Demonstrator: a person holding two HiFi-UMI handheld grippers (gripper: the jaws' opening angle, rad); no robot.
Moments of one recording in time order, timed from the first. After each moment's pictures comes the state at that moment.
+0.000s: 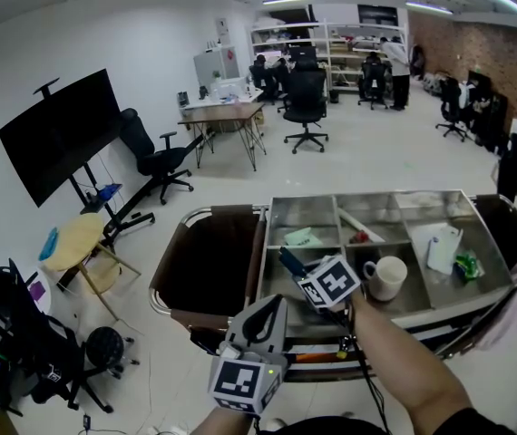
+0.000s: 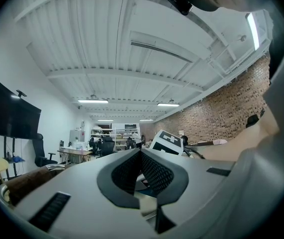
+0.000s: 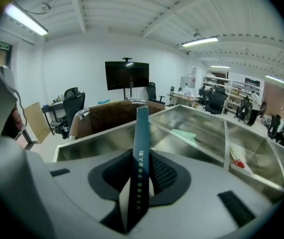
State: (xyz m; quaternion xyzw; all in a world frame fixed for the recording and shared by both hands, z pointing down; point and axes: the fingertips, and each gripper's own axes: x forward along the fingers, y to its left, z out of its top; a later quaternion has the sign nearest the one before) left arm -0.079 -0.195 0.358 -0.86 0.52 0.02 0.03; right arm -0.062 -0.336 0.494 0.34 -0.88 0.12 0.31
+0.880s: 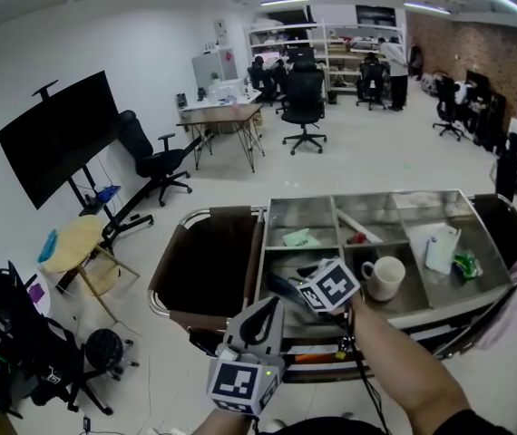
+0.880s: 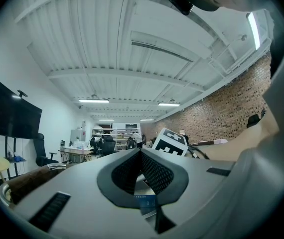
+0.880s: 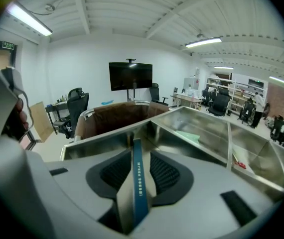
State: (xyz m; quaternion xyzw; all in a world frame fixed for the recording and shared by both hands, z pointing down) left arm -0.083 -0.193 0.361 -0.85 0.52 0.01 0.02; right arm -0.066 -0.325 0.492 0.32 -0.89 0.11 0.31
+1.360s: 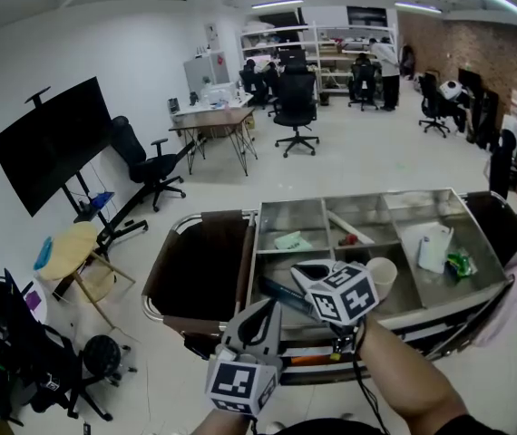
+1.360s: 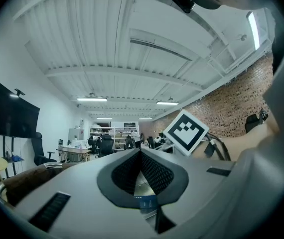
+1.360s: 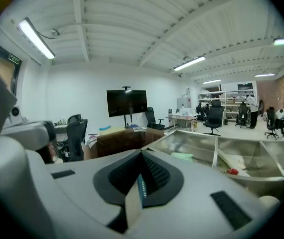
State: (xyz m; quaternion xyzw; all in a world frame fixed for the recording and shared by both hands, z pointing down) left arm -0.070 -0.198 0.364 -0.86 0.51 0.00 0.02; right arm -0.043 -0.306 0.420 0.35 -0.92 0.10 0.16
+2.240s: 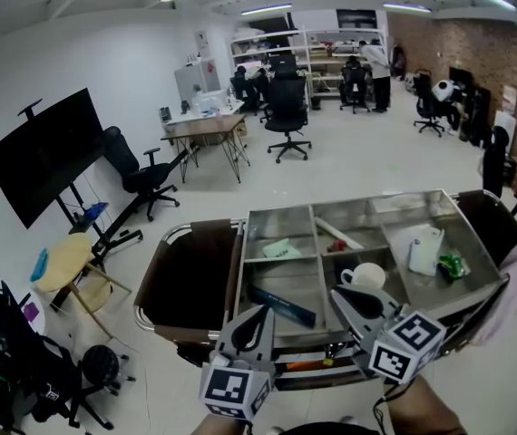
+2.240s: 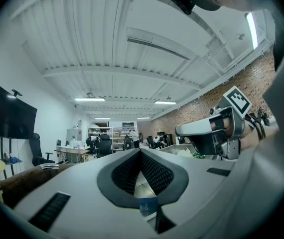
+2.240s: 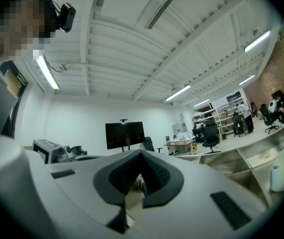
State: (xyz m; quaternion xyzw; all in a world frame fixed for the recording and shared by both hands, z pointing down) left arm -0.051 -0.202 0.364 -0.86 0.50 0.00 0.02; right arm 0.056 -0.205 0.337 0.38 -0.92 0.07 -0.04
